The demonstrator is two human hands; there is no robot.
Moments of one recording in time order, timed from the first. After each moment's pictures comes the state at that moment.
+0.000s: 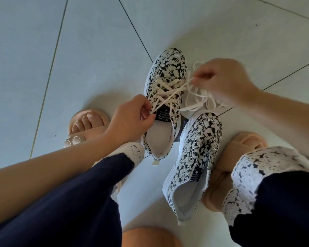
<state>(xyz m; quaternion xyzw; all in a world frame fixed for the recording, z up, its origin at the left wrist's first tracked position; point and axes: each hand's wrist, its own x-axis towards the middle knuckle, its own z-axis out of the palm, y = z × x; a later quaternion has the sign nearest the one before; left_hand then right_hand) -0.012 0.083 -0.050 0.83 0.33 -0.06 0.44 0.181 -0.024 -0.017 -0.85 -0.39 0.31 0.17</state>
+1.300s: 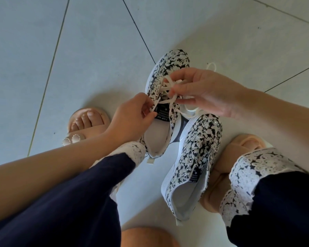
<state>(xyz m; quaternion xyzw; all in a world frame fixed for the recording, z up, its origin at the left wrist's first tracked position) -0.012 0.084 -0.051 0.83 0.34 -0.07 0.44 0.159 -0.005 -0.001 -0.61 -0.09 0.68 0.39</state>
